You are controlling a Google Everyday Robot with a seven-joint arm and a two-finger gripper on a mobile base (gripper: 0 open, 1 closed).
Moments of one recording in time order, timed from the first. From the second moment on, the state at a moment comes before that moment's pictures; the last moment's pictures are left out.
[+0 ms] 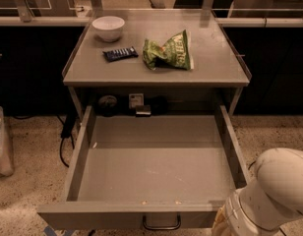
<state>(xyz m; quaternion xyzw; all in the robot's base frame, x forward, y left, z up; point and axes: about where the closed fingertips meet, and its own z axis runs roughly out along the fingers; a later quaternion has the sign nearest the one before) 0.278 -0.170 0.665 -0.75 0.65 0.11 0.07</state>
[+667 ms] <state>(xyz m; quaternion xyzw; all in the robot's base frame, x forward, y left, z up) 0.291 -0.162 0.638 -0.75 0.65 0.11 0.06</state>
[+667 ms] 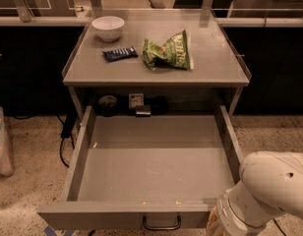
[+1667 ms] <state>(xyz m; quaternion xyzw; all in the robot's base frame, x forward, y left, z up) 0.292 -0.161 0.637 -0.75 0.65 0.11 0.06</state>
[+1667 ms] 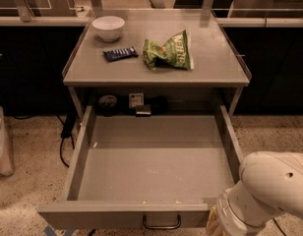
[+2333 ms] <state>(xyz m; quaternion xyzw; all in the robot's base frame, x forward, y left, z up) 0.292 -0.161 0.637 -0.75 0.65 0.11 0.06</state>
